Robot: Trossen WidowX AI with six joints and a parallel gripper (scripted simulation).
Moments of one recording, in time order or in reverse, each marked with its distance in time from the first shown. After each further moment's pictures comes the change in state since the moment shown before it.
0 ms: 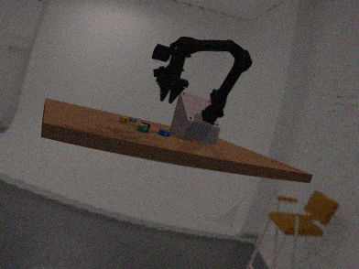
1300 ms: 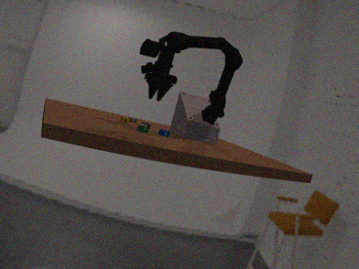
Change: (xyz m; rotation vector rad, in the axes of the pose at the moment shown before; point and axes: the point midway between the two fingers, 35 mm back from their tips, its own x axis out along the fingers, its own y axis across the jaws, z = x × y) arm 0.001 0.037 0.064 -0.002 0.001 0.004
